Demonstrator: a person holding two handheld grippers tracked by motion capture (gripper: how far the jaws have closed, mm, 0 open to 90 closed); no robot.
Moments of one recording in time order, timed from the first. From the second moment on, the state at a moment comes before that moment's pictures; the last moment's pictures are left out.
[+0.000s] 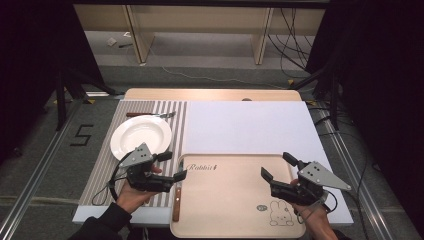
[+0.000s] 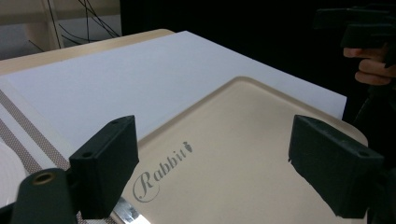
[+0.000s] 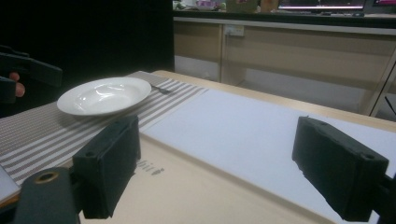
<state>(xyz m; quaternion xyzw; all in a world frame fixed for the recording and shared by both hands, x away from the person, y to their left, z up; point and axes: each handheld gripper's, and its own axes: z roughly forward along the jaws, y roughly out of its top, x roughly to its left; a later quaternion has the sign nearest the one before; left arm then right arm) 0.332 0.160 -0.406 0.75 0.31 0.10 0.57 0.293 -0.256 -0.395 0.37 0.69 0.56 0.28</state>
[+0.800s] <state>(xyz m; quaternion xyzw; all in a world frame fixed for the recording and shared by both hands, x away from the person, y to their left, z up) 0.317 0.174 -0.407 0.74 0.32 0.14 0.58 0.291 -0.252 -0.395 0.36 0.70 0.55 0.27</state>
